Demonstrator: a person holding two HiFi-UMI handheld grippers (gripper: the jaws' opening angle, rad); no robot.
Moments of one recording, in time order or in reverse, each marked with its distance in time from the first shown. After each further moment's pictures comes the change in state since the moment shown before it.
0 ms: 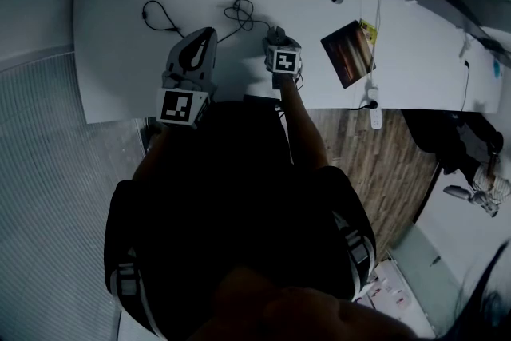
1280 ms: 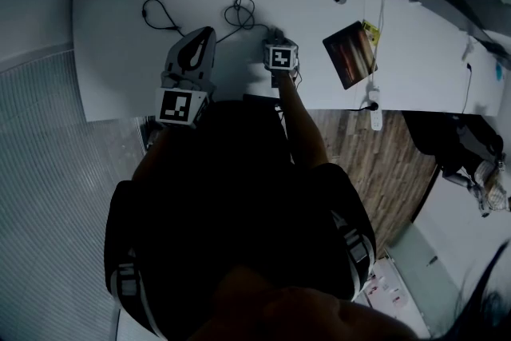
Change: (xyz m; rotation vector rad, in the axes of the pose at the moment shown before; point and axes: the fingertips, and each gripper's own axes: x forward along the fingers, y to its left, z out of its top) left arm 0.008 0.009 -0.009 -0.013 0.031 0.022; right arm 0.037 -0.006 -0.035 -0.009 0.126 -0.013
